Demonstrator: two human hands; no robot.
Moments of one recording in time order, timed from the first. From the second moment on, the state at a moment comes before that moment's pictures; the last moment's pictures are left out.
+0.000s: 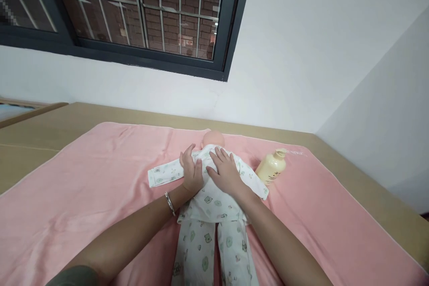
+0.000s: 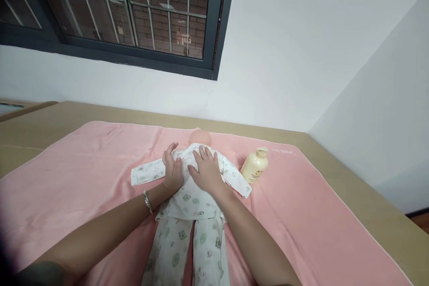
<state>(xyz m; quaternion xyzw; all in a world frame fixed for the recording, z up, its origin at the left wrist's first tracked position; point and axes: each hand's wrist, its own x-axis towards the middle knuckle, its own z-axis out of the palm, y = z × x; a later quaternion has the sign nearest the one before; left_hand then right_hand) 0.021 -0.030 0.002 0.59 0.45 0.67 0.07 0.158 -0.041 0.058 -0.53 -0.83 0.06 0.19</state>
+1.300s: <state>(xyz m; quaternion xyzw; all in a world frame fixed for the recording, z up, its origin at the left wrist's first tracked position) 0.015 -0.027 -0.001 0.62 0.46 0.64 0.04 0.168 -0.036 0.080 -0.40 -0.51 0.69 0.32</state>
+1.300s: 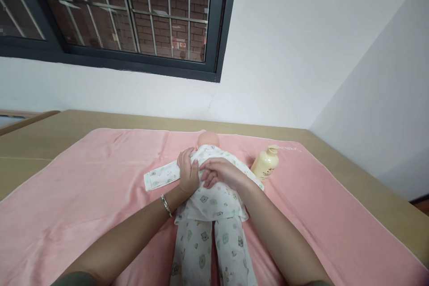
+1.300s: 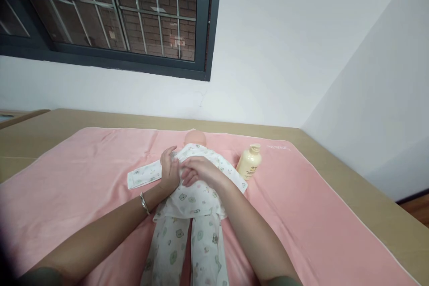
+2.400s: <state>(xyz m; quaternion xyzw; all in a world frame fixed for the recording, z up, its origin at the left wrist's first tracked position) -0.004 -0.005 0.067 0.11 0.39 0.53 0.74 0.202 -0.040 0.105 -0.55 -0.64 0.46 0.29</state>
